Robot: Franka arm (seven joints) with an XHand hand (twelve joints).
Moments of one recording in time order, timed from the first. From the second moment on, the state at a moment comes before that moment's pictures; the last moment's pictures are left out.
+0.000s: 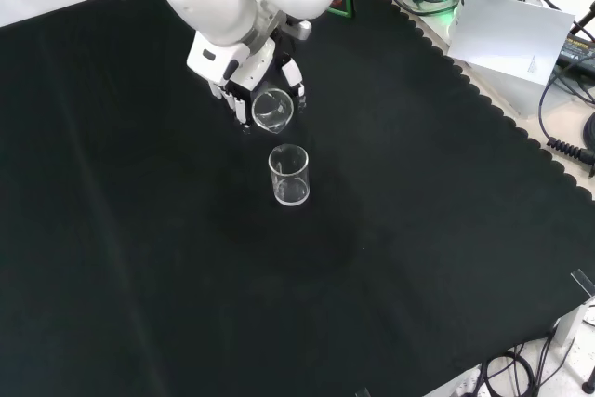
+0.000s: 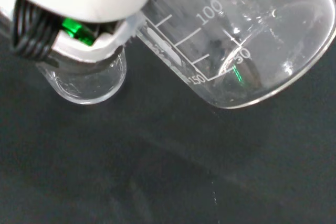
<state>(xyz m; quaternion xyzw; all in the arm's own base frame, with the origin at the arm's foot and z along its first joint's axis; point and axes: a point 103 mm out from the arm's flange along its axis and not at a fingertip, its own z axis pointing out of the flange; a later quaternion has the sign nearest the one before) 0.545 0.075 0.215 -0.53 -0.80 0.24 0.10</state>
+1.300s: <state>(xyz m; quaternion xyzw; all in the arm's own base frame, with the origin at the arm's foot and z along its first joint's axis) 0.548 0.017 0.160 -0.54 -0.82 0.04 0.16</state>
